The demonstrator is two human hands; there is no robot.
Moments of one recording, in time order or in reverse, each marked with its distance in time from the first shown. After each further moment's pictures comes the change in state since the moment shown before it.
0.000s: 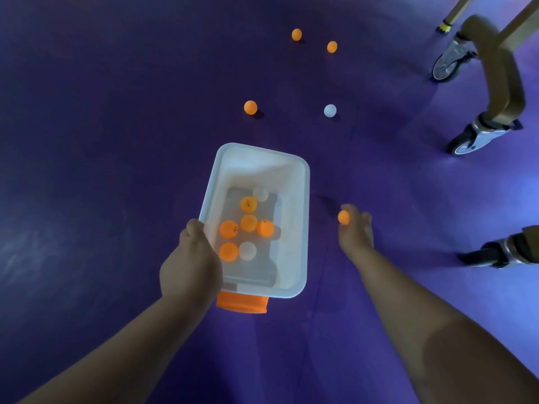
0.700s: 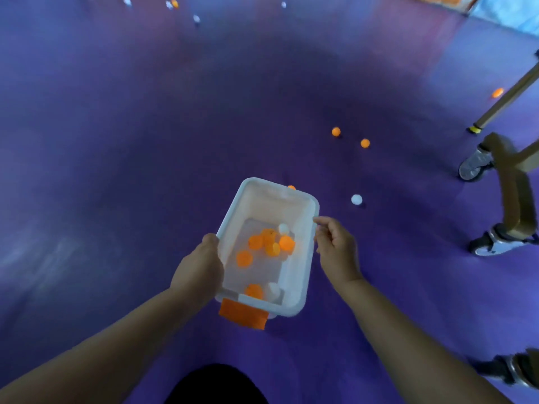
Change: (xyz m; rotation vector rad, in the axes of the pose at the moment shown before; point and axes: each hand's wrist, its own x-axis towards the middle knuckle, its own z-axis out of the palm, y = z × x) left_hand 0.032 0.035 -0.165 -0.052 -0.107 -0.054; right_hand -0.048 -0.203 -0.102 0.461 -0.073 -0.492
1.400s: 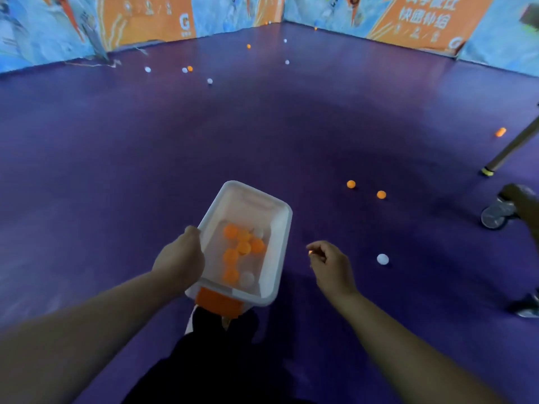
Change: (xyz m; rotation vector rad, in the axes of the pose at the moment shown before) left_hand 0.158 -0.018 -0.167 0.112 0.129 0.037; right_hand 0.127 -0.094 0.074 -0.076 -0.058 -0.004
